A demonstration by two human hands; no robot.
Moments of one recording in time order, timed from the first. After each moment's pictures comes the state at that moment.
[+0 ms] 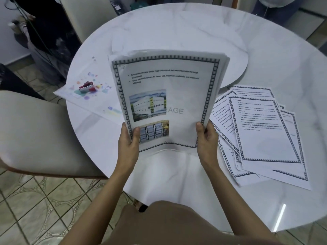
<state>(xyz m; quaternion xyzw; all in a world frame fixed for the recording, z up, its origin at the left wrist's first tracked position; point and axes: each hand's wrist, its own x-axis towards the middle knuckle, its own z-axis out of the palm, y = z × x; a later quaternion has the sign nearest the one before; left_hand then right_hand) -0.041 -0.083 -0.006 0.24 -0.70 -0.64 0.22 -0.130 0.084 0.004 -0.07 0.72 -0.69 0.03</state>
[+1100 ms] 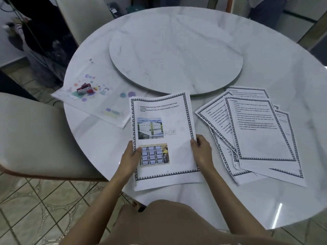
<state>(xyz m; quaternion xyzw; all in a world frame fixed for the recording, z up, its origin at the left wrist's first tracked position) -0.023 -0.089 -0.051 0.29 -0.73 -0.62 0.01 -0.134 0.098 -0.048 0.00 0.86 -0.49 0.12</state>
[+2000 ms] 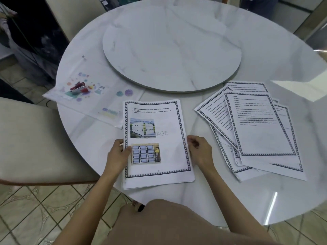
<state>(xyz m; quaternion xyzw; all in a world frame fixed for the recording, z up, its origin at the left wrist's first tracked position) -0.026 -0.123 -0.048 0.38 -0.75 -0.54 0.00 -0.132 0.097 -0.061 -0.01 0.89 -0.45 0.11</state>
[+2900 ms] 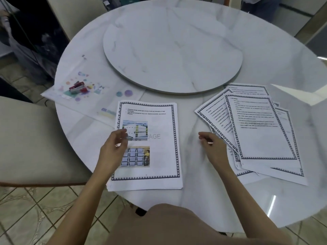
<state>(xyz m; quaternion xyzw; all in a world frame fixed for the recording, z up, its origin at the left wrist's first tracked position) -0.028 -0.127 -0.016 0.30 -0.80 -0.51 0.08 -0.159 0.128 -0.054 -0.04 0.88 -0.46 0.07</state>
